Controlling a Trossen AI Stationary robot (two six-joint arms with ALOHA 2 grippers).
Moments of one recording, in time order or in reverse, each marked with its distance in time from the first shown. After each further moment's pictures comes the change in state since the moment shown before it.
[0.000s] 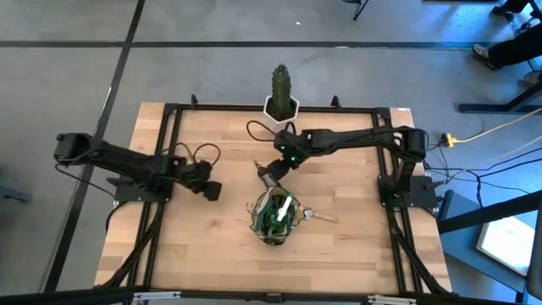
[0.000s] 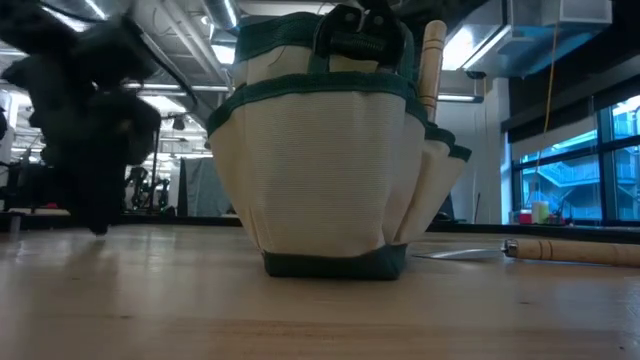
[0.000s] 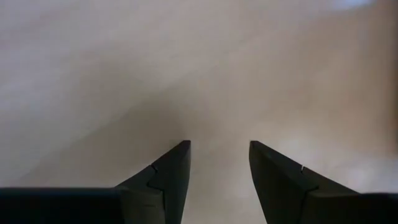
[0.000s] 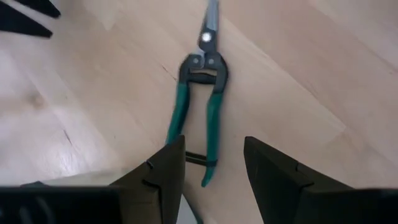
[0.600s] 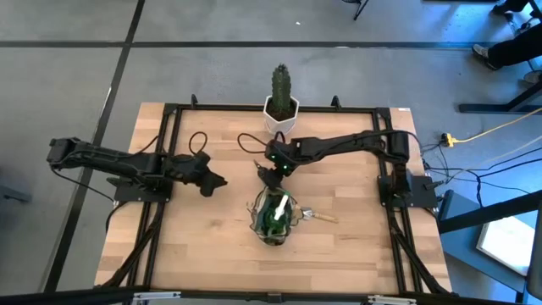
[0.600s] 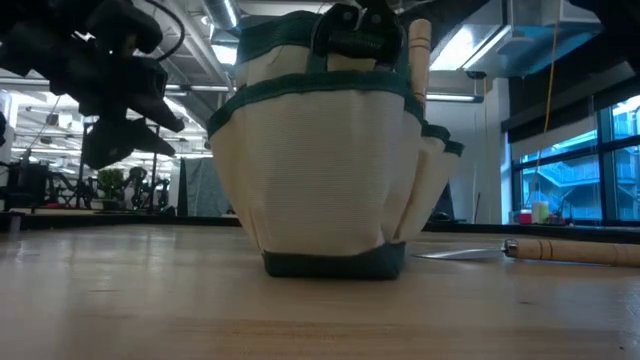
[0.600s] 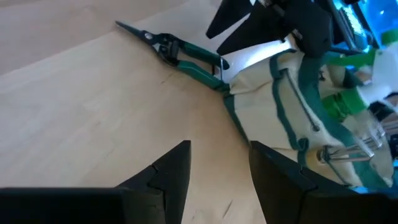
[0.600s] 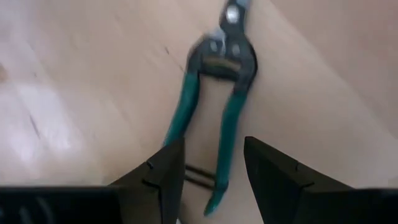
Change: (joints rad) left arm -0.038 -0.306 -0.026 0.230 -0.133 0.184; right arm 0.033 0.138 0.036 0.063 -0.010 -0.085
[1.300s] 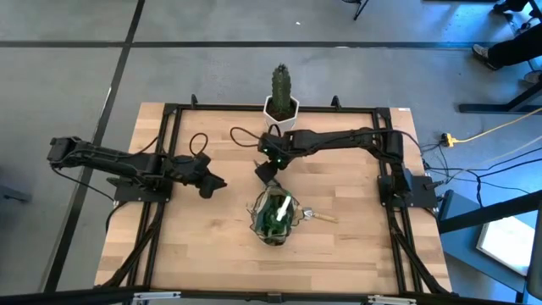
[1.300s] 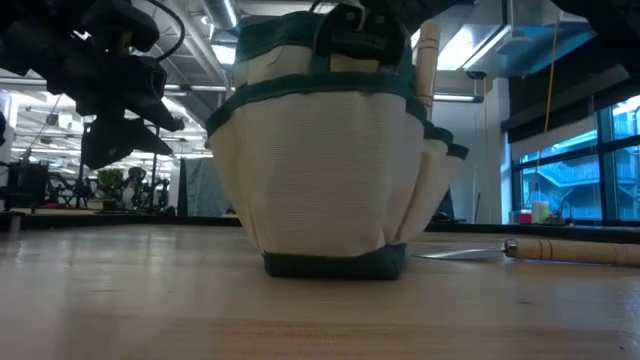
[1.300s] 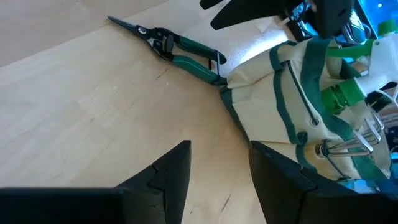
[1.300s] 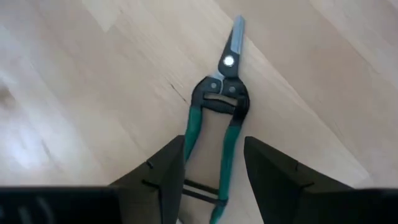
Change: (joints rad) left arm -0.017 0.001 0.000 -0.001 0.004 0.005; right arm -0.008 0.061 0.235 -0.211 0.080 -0.013
